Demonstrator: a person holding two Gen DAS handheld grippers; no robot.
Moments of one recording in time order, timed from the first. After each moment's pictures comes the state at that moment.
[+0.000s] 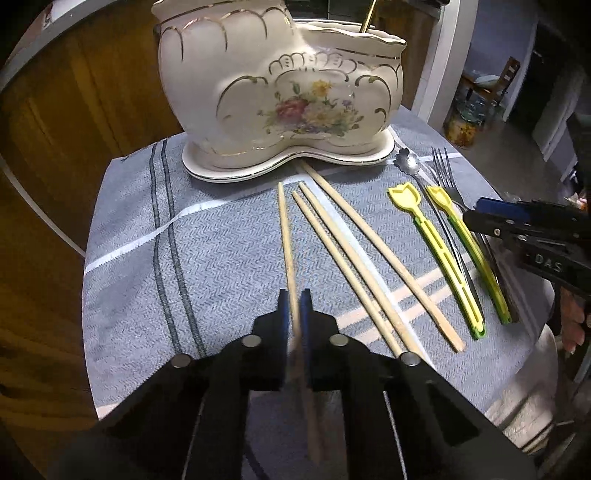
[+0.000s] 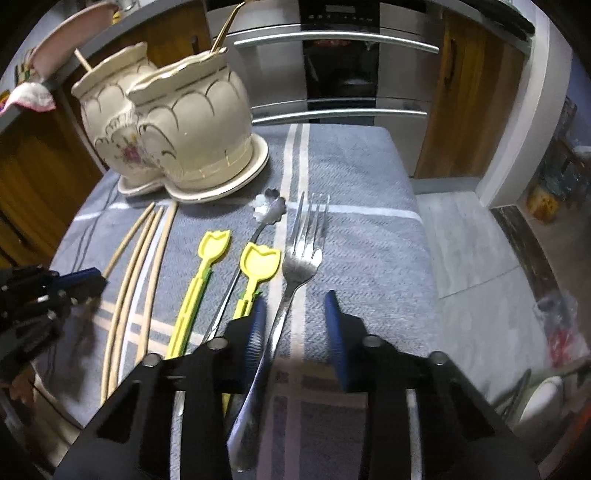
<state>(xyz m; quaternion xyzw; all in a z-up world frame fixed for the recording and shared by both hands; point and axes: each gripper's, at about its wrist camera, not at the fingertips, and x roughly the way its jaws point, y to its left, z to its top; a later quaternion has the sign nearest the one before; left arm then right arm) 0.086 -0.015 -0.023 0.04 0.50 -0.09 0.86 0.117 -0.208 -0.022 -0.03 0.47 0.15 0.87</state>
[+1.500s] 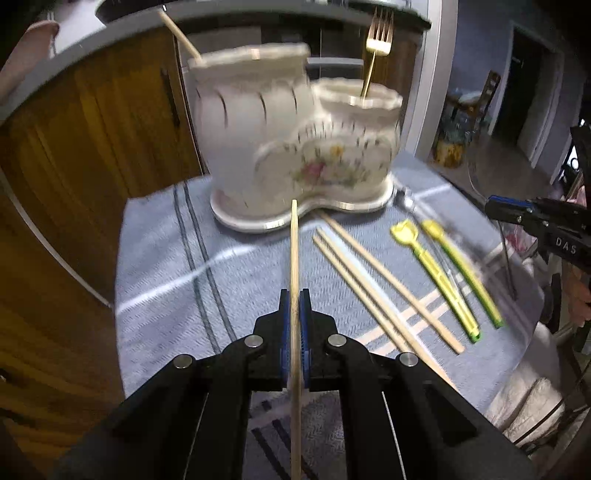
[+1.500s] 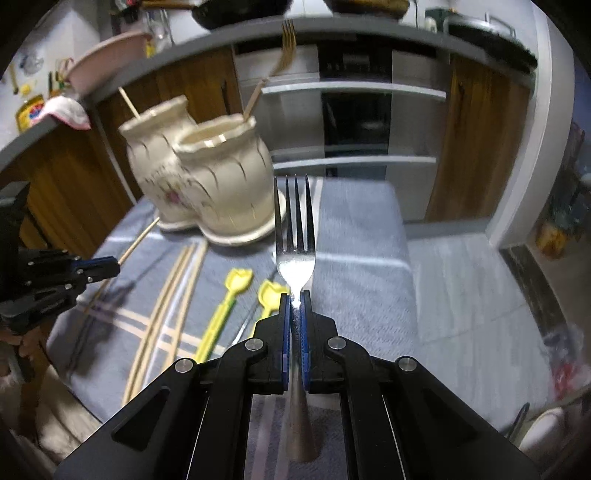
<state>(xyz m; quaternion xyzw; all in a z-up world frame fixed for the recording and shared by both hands) 0.078 0.014 0.008 0.05 0.41 -0.11 0.90 0.089 -0.227 0.022 -0.02 0.37 0.20 0.91</state>
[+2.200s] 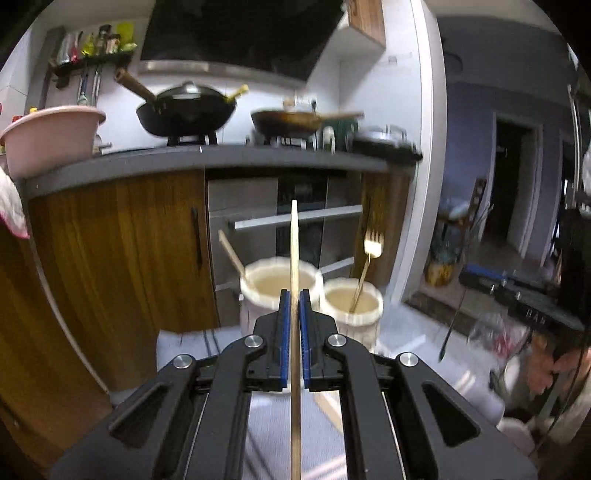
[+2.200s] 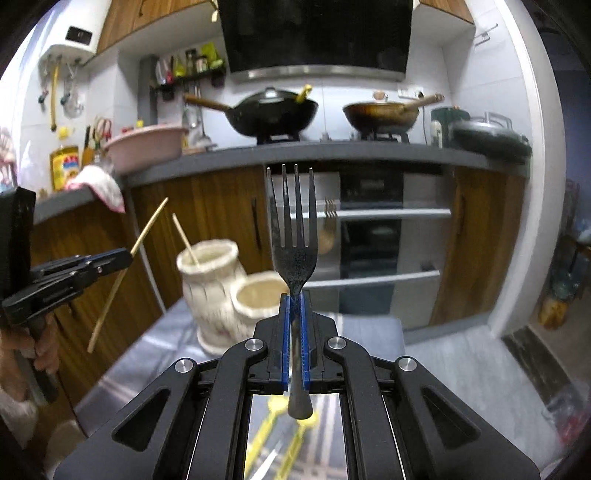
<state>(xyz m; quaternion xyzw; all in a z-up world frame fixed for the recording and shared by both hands) 0.067 0.037 0.127 -0.02 0.18 -0.11 0.98 0.086 -0.207 0.124 0.00 0.18 0.23 0.96</state>
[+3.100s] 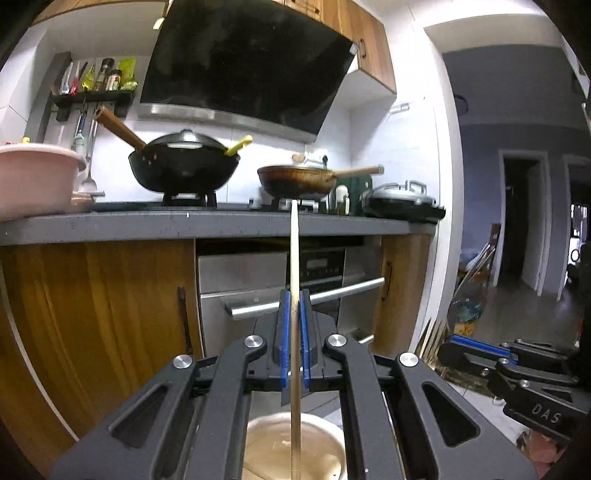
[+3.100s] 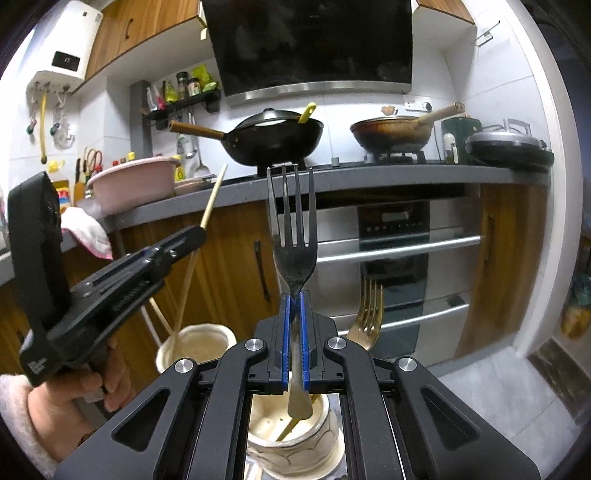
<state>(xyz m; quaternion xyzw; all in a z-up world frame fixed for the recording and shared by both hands) 0.188 0.009 0.136 -0.02 0.08 -0.09 0.99 0.172 -0.160 0.122 0.04 0.16 0.23 0.96</state>
